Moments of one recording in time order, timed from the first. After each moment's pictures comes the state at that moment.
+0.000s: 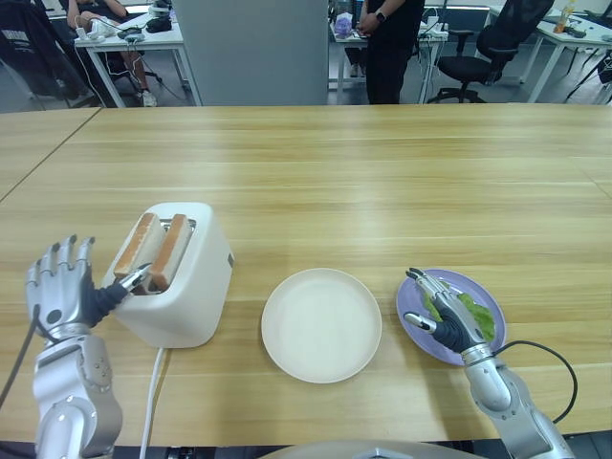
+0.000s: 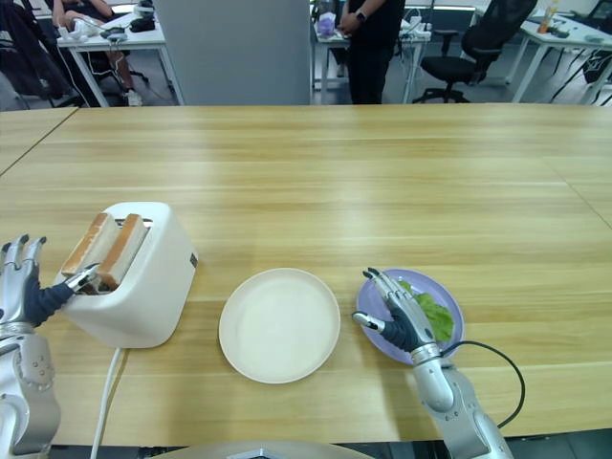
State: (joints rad) left arm 0.28 0.49 0.32 -0.34 0.97 0.33 0.04; right arm 0.25 -0.42 0.14 -0.02 -0.55 -0.34 -0.12
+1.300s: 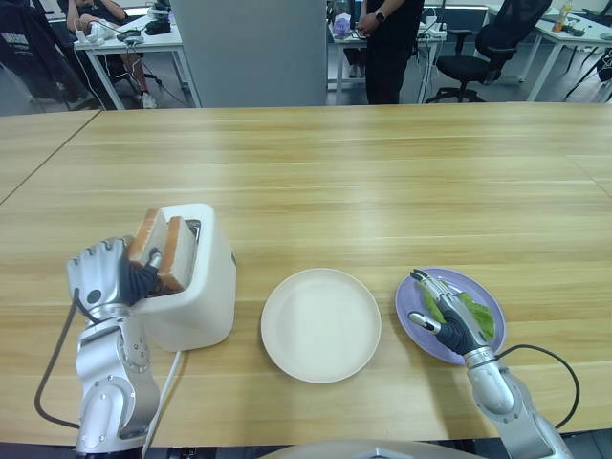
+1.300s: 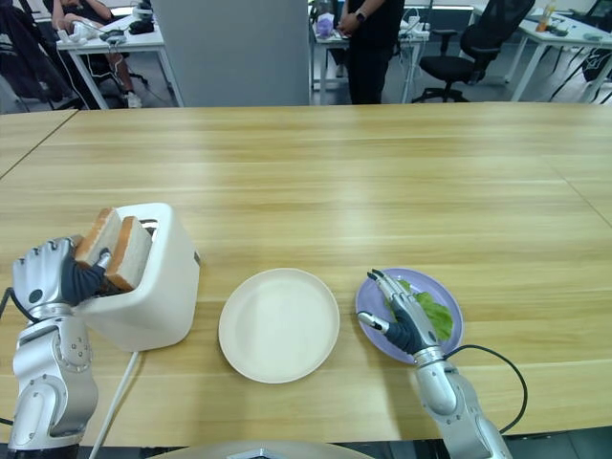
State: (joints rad) left arm 0.16 0.45 0.22 -0.41 1.03 0.42 0.08; right arm 0.27 -0.40 0.13 -0.02 -0.52 -0.34 -0.12
